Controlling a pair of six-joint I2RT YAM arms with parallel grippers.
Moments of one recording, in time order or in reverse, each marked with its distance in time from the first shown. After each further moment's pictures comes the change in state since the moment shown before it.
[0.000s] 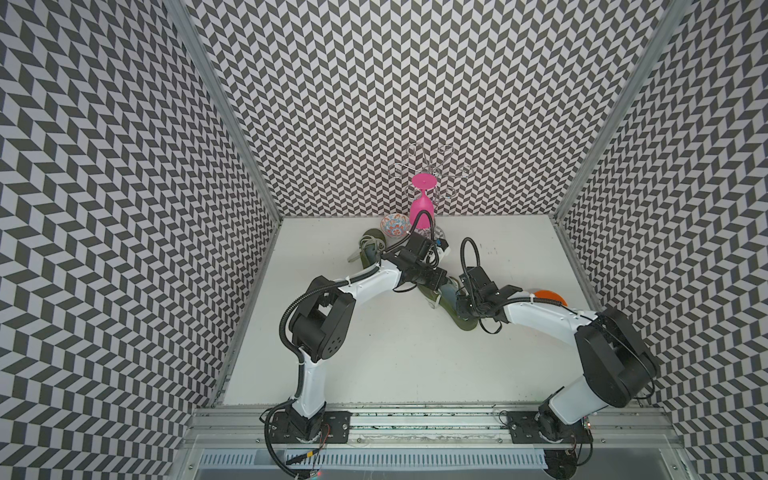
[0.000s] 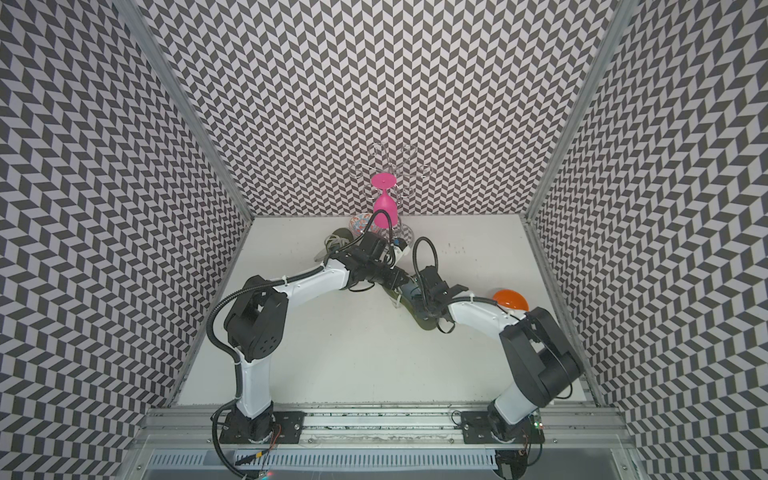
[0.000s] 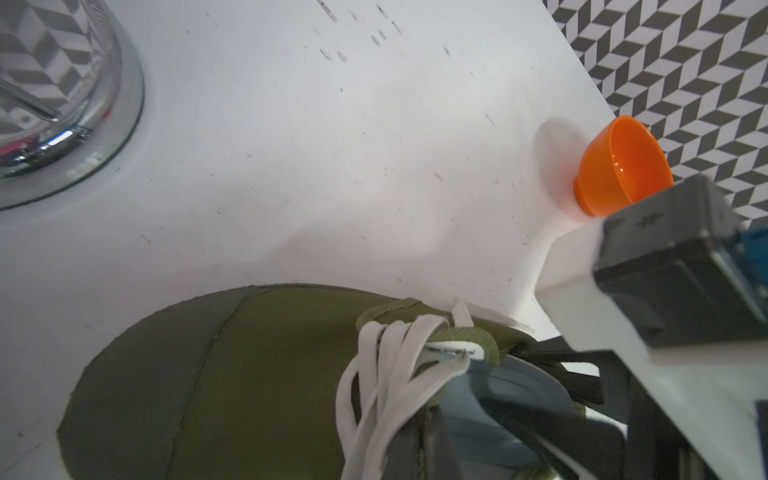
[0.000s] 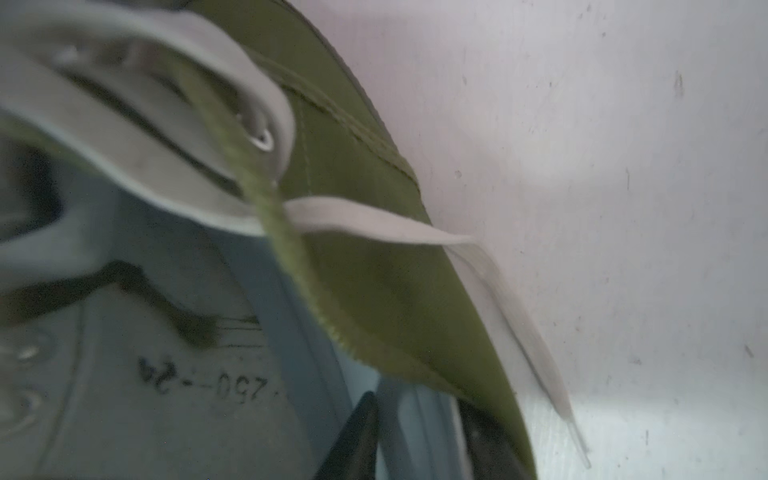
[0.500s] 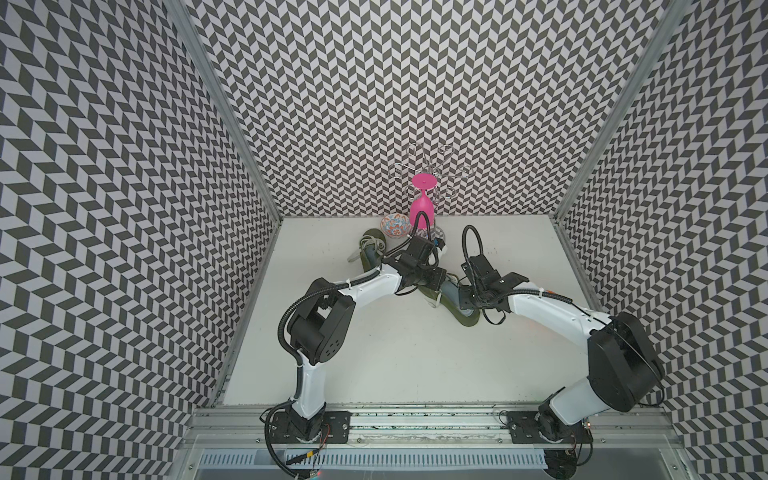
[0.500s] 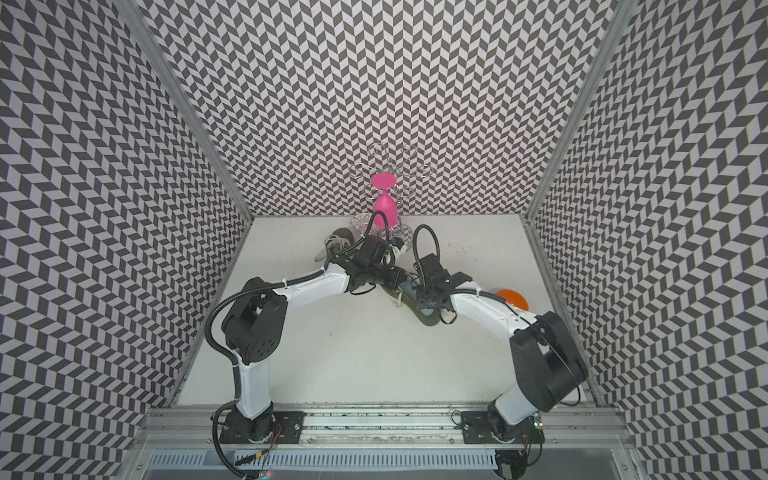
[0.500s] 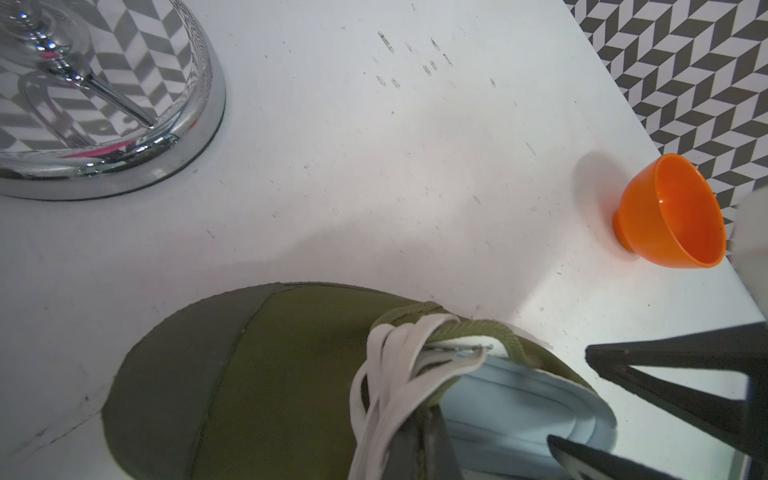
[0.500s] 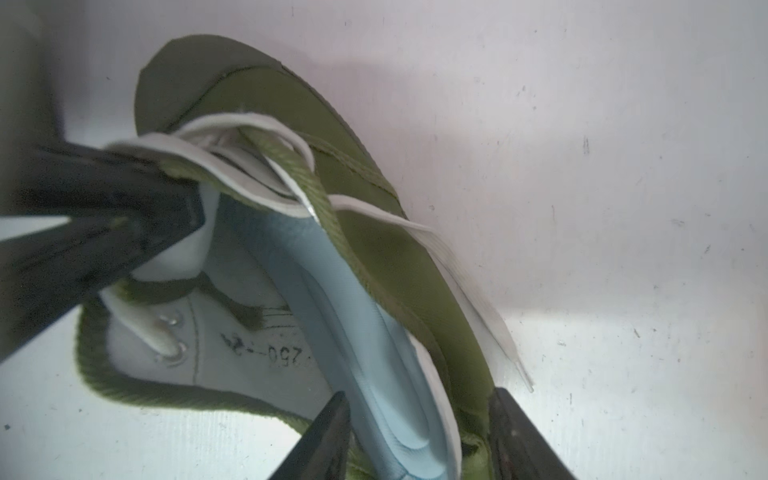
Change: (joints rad) left arm -0.011 -0.018 -0.040 0.061 -0.129 -0.068; right arm -0.029 -0.041 0.117 -0.172 0.044 -0.006
